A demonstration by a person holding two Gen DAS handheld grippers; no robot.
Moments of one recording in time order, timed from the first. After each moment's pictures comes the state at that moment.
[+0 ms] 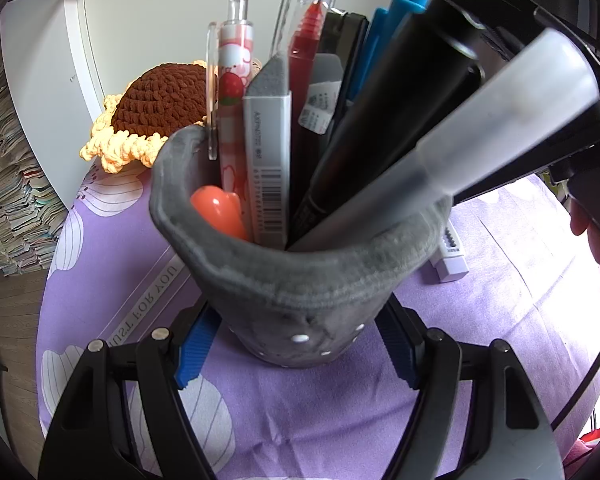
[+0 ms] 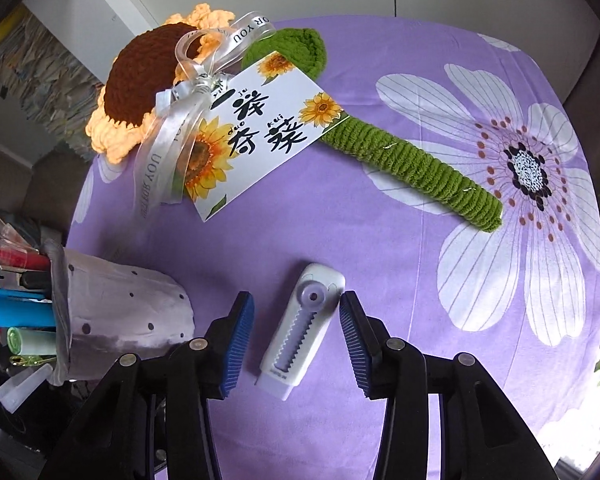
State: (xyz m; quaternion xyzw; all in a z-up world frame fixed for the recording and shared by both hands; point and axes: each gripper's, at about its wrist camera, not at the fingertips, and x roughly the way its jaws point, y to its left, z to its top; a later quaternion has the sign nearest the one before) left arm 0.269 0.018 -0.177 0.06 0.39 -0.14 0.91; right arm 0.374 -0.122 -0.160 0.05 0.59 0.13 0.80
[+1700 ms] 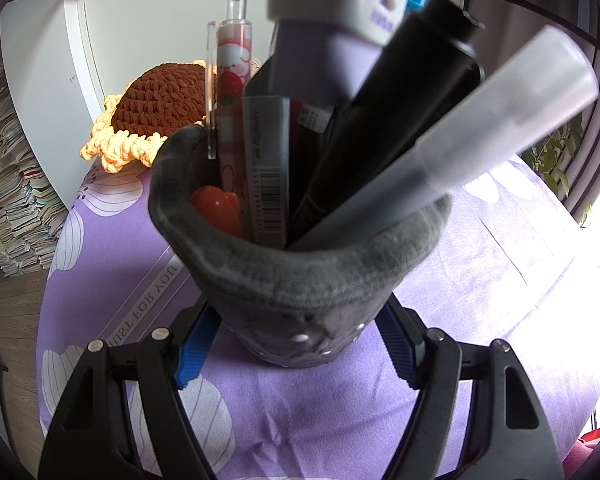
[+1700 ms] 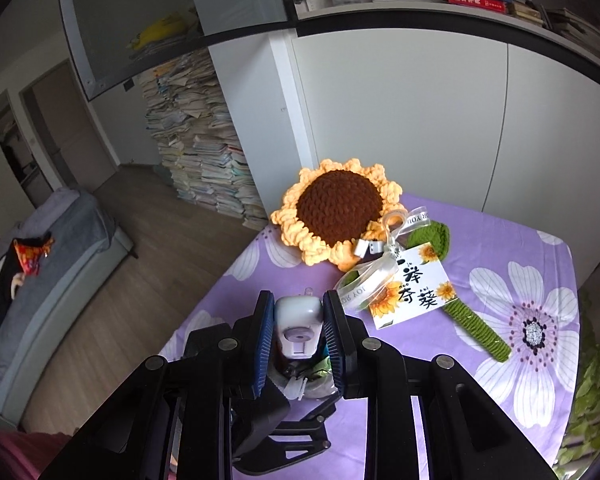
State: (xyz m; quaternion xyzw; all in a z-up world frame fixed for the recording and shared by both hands) left arm 0.271 0.017 -0.176 0.06 0.39 -0.14 0.91; right arm 0.295 -0.060 -0.011 -0.01 0.37 0.29 0.88
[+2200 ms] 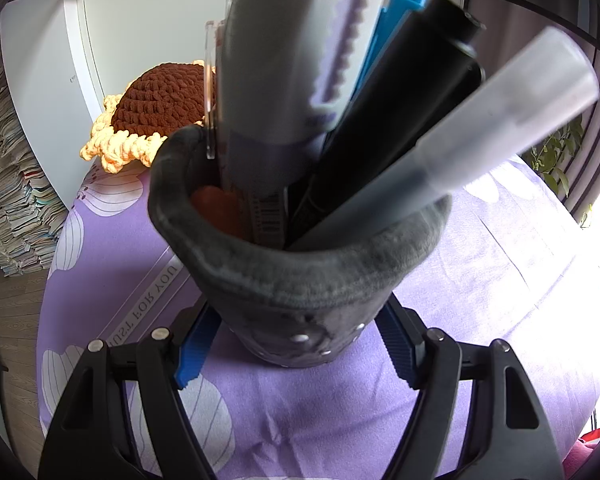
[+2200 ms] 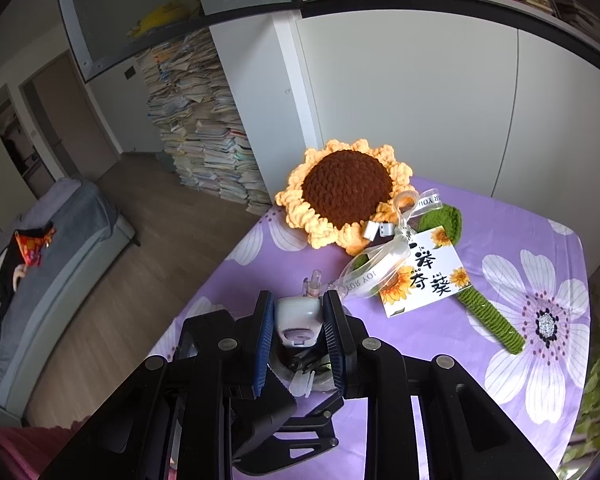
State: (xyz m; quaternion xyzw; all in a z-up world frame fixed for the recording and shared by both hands) left arm 0.271 0.017 -0.176 0.06 0.39 -0.14 0.91; right arm 0.298 -0.050 -0.026 -0.01 0.39 0.30 0.87
